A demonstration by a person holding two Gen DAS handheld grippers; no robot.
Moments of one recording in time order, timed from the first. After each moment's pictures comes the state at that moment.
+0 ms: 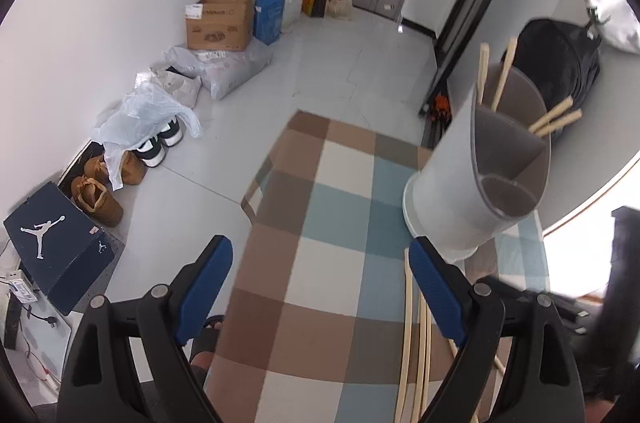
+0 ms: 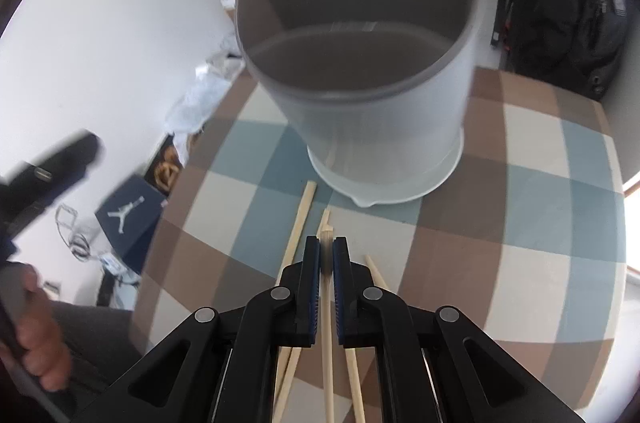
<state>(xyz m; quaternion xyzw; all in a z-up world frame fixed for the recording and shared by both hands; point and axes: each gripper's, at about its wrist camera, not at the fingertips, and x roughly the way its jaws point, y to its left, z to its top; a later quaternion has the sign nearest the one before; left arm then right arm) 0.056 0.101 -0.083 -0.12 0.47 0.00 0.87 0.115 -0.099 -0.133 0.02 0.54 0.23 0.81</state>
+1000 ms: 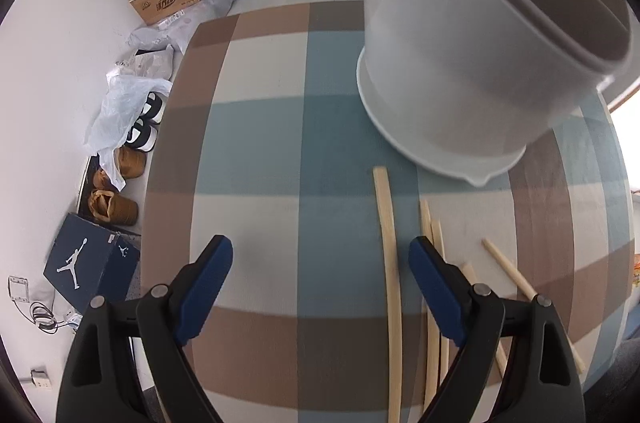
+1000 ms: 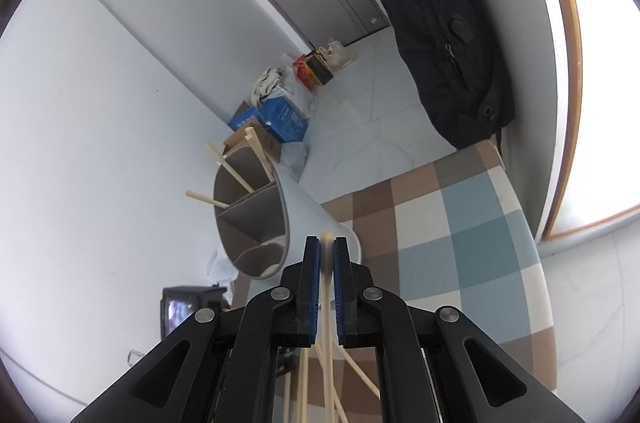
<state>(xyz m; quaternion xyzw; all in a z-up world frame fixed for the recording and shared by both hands) 0.095 0.028 -0.153 0.04 0.60 0.01 0.80 0.110 -0.236 -0.062 0.24 0.41 0.18 0.86</state>
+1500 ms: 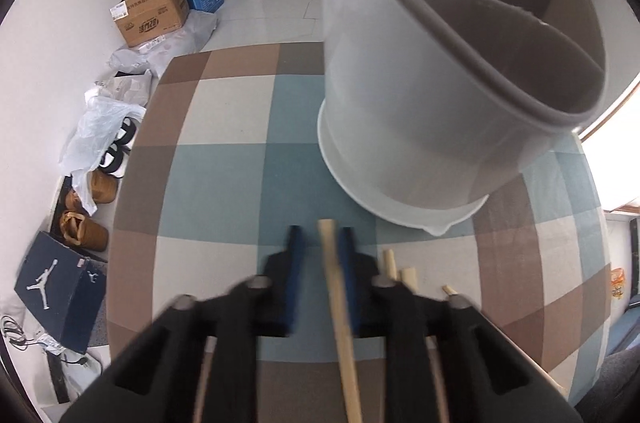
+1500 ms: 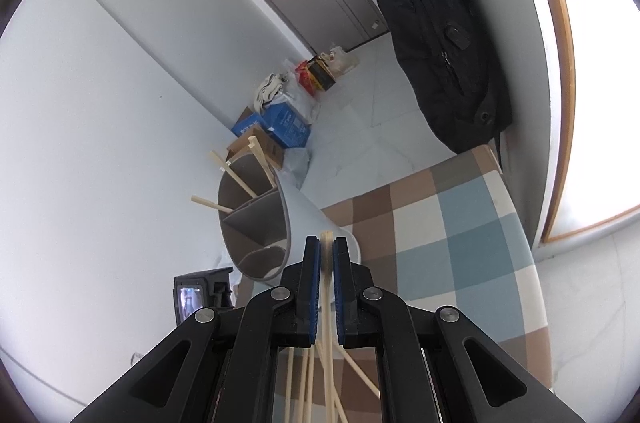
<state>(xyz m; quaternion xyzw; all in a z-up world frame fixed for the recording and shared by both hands) 0.088 0.017 -0.149 0.00 0.55 -0.04 0.84 0.105 -0.241 -0.058 0.25 0.40 0.18 0.87</state>
